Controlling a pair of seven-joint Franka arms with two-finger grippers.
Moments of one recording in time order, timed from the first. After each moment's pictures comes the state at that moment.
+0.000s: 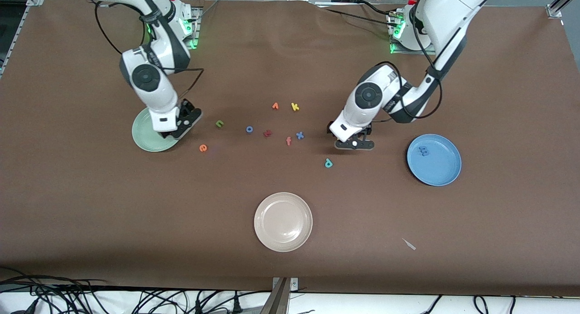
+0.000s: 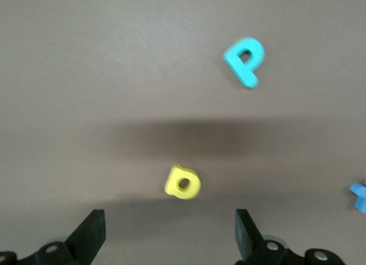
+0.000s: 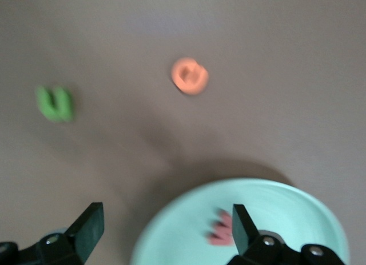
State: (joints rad) left arm -0.10 0.52 -0.51 -2.06 0.31 2.42 -0.78; right arm 0.08 0.21 0.29 -2.40 -0.29 2.52 -0.21
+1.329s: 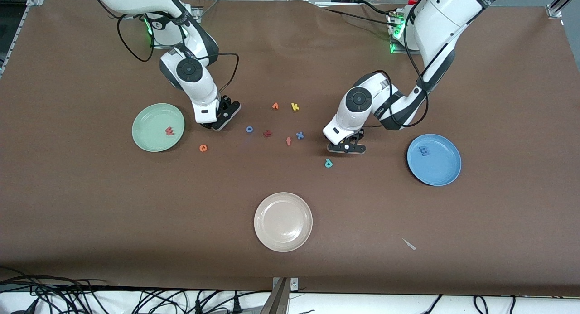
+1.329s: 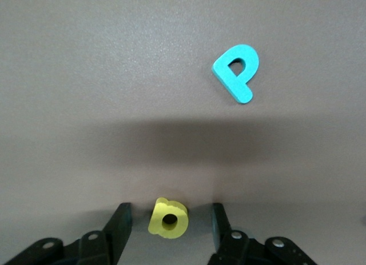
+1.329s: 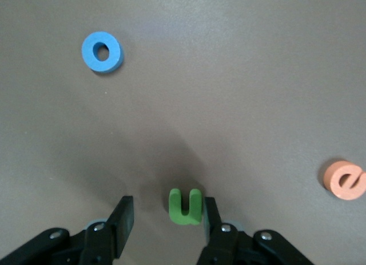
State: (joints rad) left arm -0.11 0.62 -0.49 -2.00 0.39 2.48 -0.80; right arm 0.11 0.36 0.40 -2.39 -0.35 2.70 -0.11
